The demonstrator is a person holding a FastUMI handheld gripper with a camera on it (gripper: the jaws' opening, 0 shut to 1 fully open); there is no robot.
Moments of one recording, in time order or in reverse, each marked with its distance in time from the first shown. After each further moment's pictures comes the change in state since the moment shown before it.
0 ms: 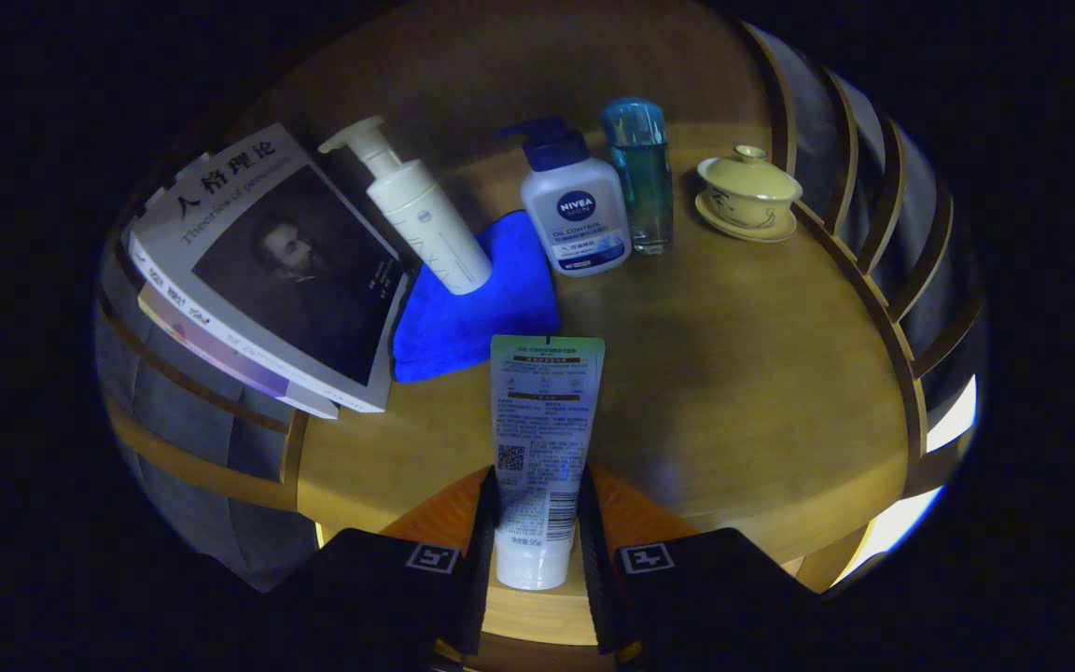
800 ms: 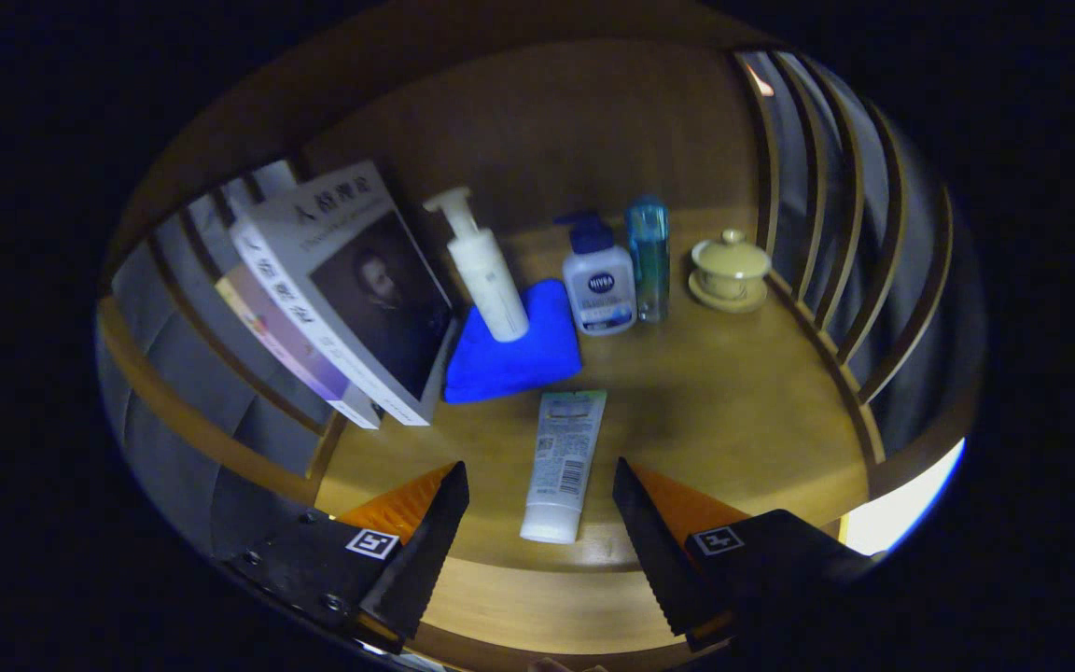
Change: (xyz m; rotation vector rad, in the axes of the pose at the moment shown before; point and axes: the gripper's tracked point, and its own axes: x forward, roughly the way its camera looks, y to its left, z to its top) arm -0.087 0.031 0.005 -0.140 -0.323 0.024
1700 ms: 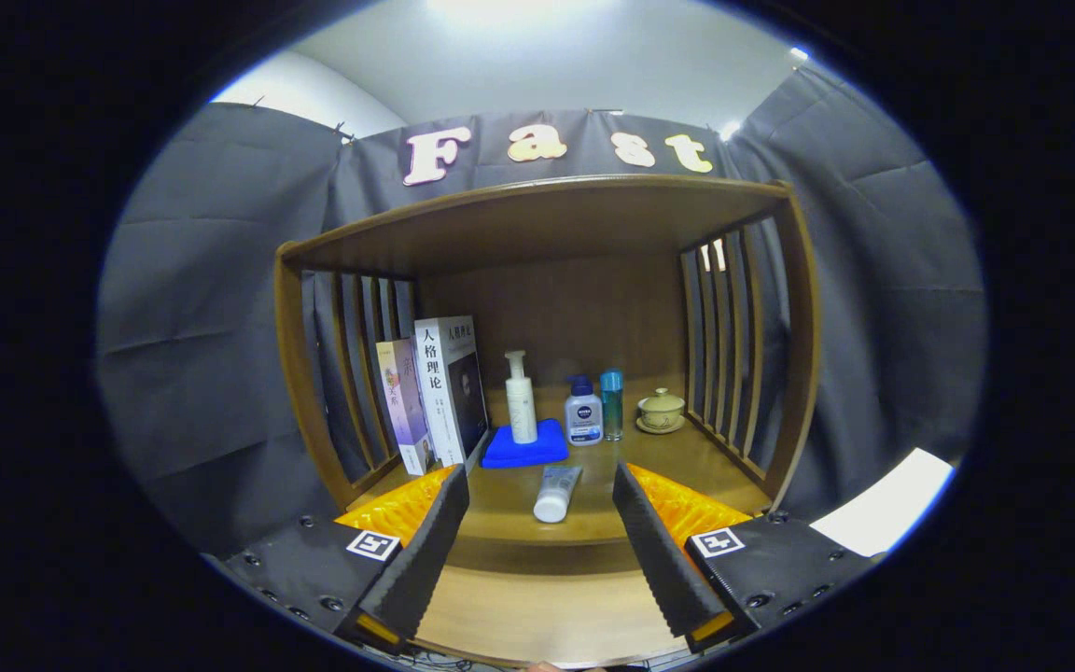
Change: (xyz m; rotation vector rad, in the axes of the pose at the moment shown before) arm -0.159 0.027 -0.070 -0.142 -0.625 -0.083
